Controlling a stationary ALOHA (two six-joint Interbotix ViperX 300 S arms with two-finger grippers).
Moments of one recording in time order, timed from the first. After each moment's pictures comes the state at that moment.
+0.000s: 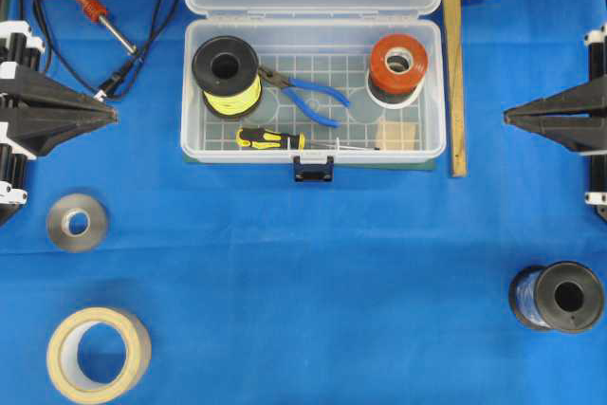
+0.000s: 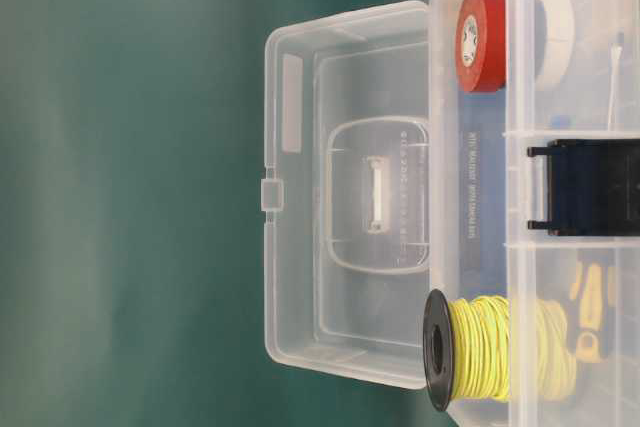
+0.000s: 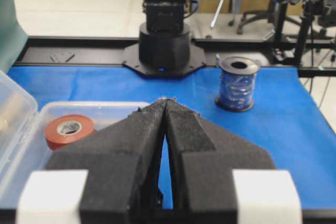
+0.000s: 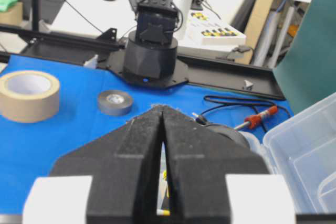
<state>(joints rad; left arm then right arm) 0.00 -0.97 1.18 0.00 -0.29 0.00 0.00 -0.96 1.17 0.00 -0.29 0.00</state>
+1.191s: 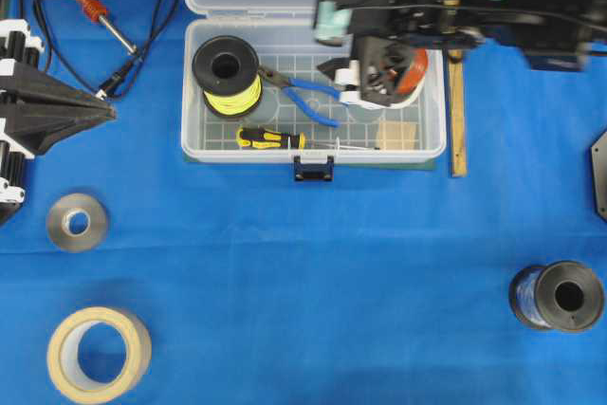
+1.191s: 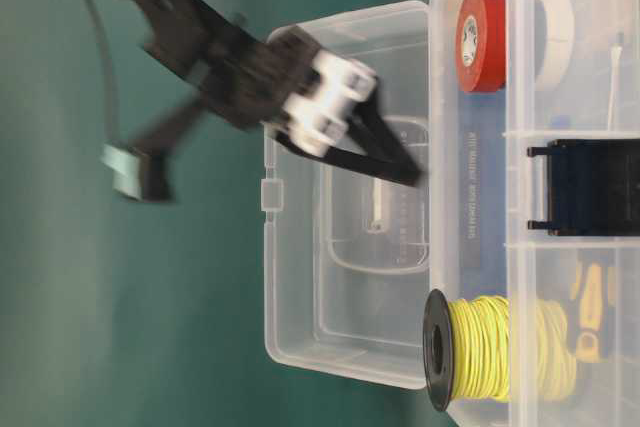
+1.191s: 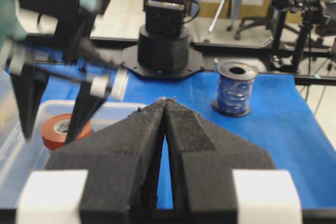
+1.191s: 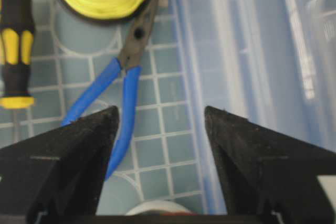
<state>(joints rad) 0.00 -0.98 1.18 -0.04 -0.29 -0.01 -0.30 0.09 0.41 -0.04 0.37 0.00</state>
